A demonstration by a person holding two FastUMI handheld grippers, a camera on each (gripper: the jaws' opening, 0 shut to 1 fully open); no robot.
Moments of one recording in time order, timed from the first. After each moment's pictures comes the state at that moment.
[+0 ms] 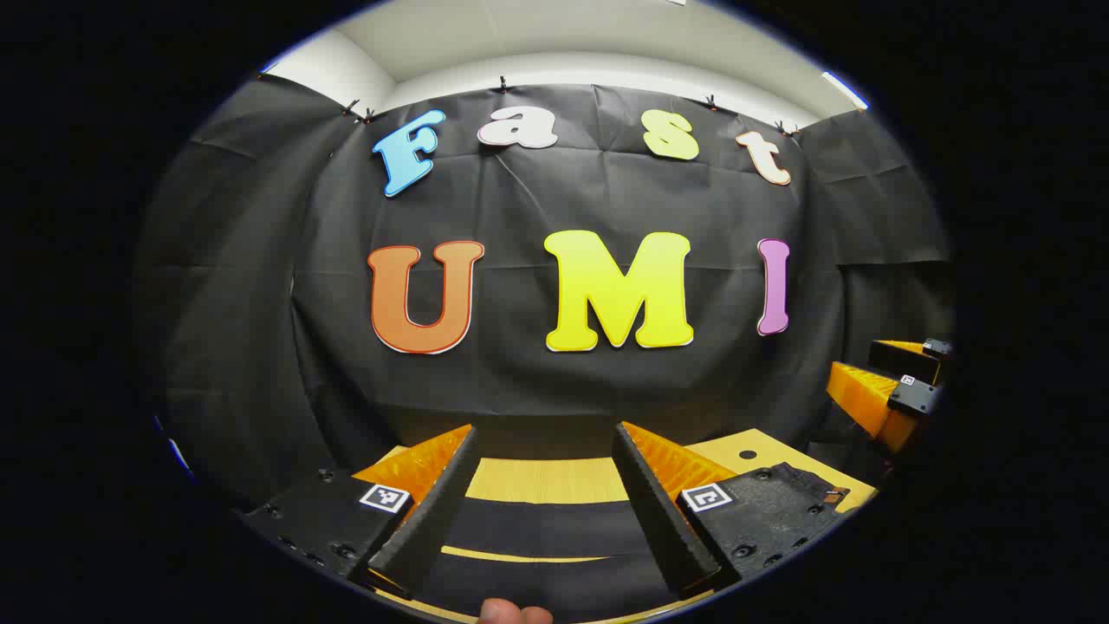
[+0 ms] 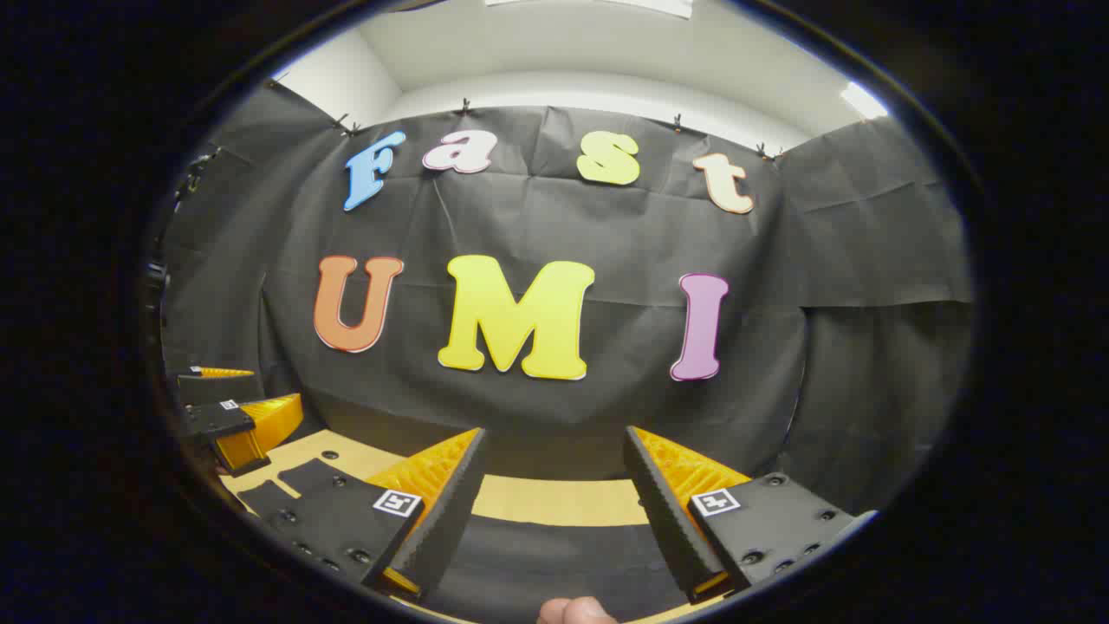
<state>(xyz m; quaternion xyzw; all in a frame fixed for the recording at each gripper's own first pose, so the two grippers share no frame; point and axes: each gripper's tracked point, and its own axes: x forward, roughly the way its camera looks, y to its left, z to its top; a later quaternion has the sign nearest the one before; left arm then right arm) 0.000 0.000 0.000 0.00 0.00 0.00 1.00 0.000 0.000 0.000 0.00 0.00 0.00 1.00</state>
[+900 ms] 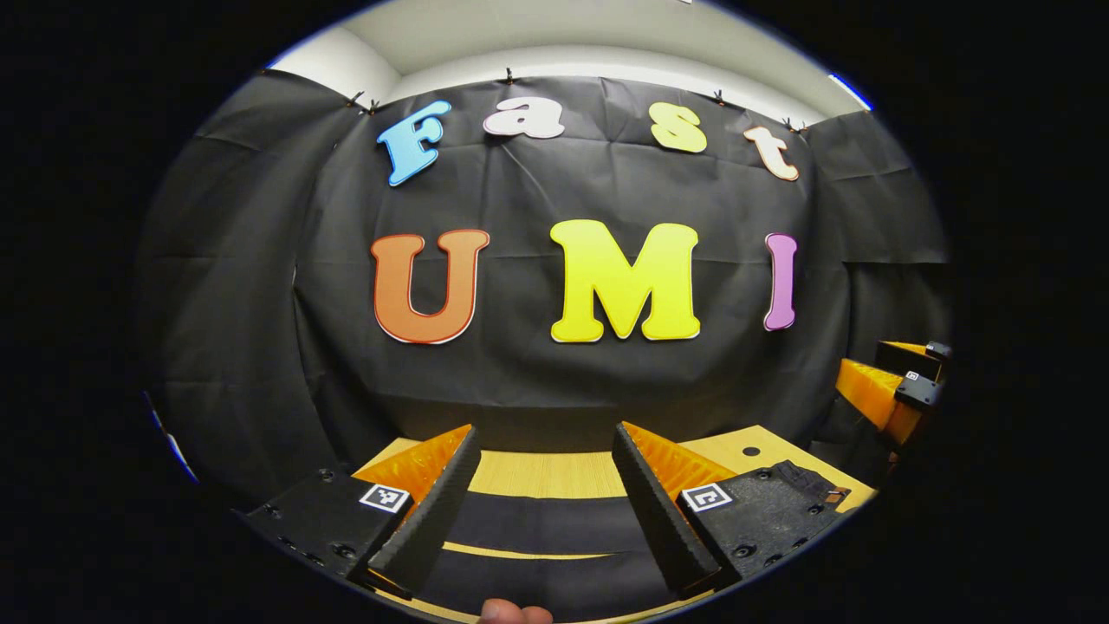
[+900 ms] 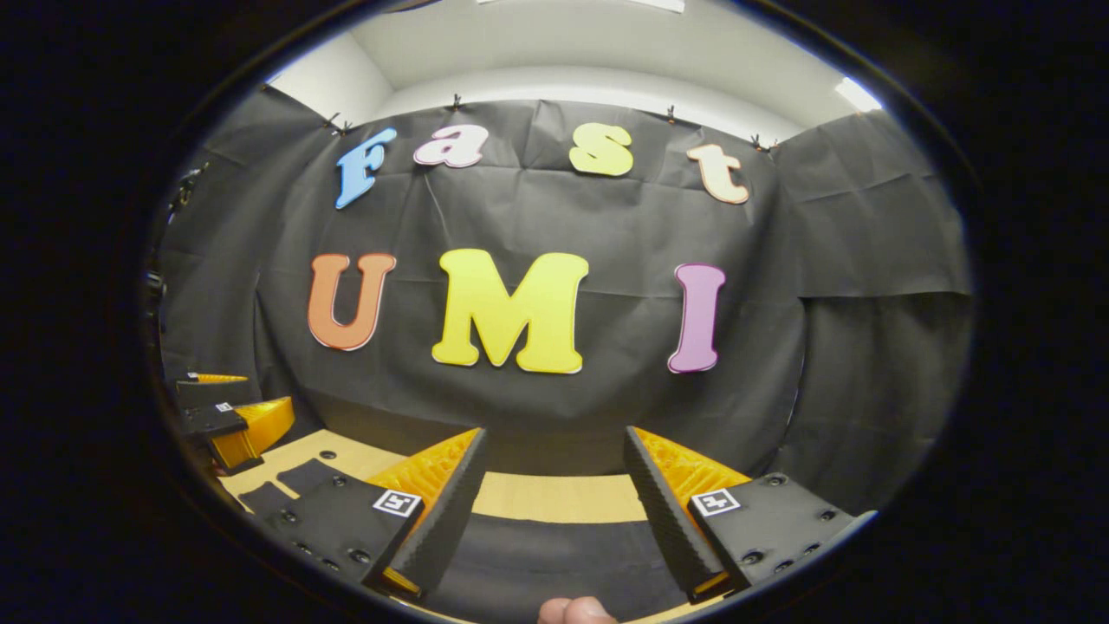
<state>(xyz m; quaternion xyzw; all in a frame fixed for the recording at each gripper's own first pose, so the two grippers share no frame) 0.006 0.007 -0.016 -0.01 0.02 0.01 1.00 0.010 -0.012 -0.010 0.01 0.02 -0.01 1.00</state>
